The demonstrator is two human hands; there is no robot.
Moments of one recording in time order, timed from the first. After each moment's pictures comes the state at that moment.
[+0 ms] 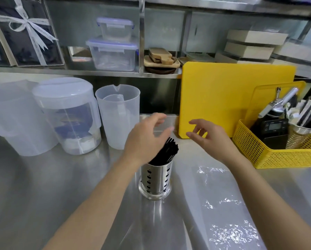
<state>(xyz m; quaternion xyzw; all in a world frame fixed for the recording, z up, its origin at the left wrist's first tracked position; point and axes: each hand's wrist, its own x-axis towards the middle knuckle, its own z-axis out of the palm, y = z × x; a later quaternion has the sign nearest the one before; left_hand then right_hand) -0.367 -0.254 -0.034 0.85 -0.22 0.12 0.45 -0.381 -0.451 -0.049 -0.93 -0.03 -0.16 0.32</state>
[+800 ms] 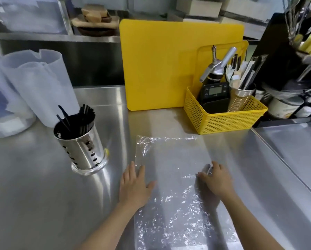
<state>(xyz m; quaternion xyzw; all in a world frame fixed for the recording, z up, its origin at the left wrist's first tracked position) -0.464 -0.423 -0.252 0.97 -0.14 -0.14 0.13 -0.524 -0.663 -0.239 -0.90 0.36 0.03 0.24</state>
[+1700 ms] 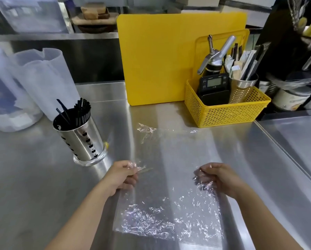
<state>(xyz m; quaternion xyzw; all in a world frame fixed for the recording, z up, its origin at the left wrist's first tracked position) -0.453 -0.395 -0.218 0.76 0.08 -0.30 0.57 -0.545 -0.692 -0.233 -0.61 0.29 0.10 0.73</state>
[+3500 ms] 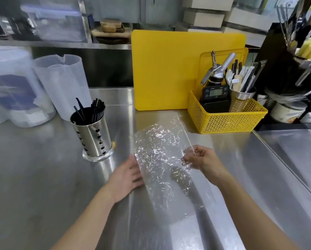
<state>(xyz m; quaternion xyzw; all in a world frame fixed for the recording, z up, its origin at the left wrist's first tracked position) -0.484 -0.383 -0.217 0.52 0.07 -0.34 0.78 -0.524 -0.636 -0.174 -0.69 0.11 0.02 0.71</state>
